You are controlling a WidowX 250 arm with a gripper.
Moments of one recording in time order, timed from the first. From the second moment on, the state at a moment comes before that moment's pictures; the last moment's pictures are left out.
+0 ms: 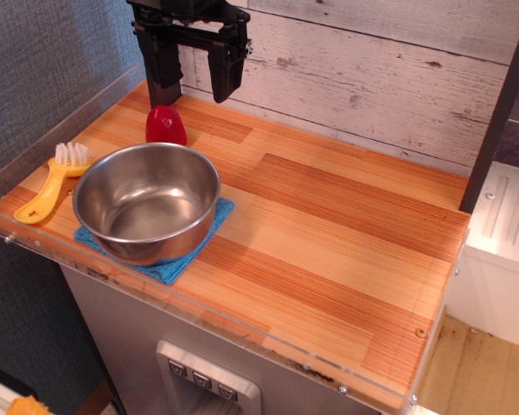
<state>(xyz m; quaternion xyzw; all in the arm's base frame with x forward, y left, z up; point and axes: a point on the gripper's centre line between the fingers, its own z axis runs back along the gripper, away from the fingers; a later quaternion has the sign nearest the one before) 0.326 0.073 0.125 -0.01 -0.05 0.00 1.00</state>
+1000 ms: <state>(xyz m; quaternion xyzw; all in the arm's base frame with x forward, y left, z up) 0.254 0.032 0.087 -0.03 -0.01 0.01 1.00</state>
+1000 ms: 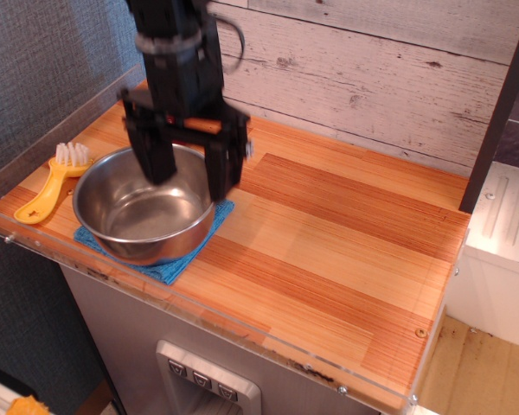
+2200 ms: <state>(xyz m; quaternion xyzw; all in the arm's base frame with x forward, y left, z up) 0.251 0.038 0.036 -0.01 0.01 0.01 1.00</state>
